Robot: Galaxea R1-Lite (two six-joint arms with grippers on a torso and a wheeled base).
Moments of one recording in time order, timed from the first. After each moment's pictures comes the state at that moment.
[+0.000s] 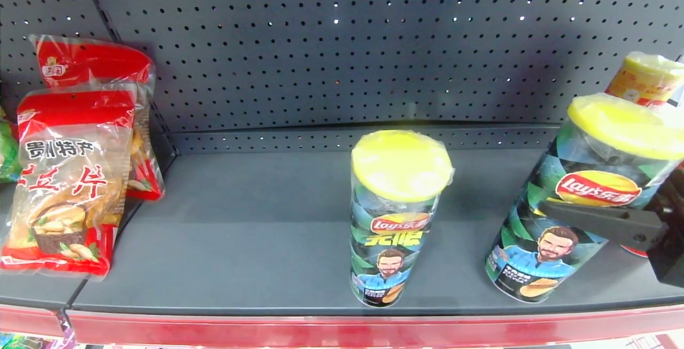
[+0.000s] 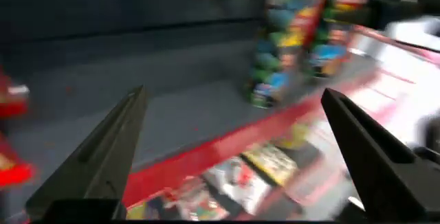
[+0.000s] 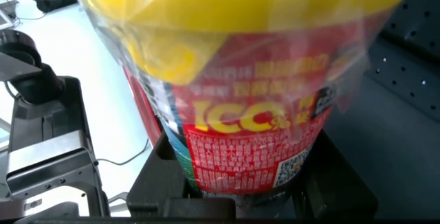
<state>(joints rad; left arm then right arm) 0.22 0.15 -0.28 -0.15 -0.78 -0.27 0.24 1.18 -0.65 -0.38 0.82 -0.21</state>
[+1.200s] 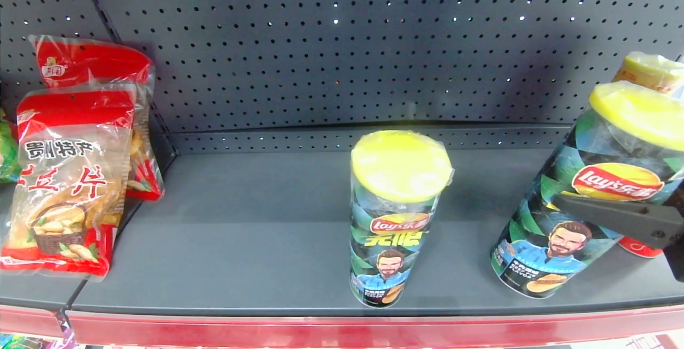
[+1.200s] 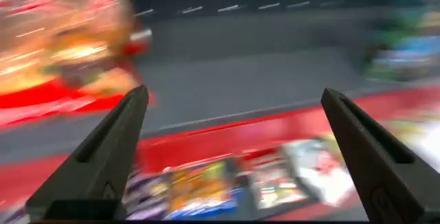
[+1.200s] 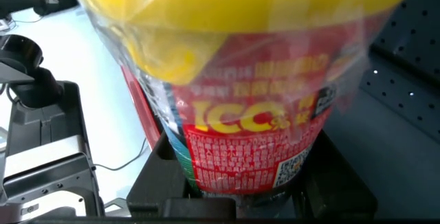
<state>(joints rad) -0.16 0.15 -0.15 -0.07 -0.07 -0.03 0.23 1.14 -0.65 -0.37 0.82 -0.21</state>
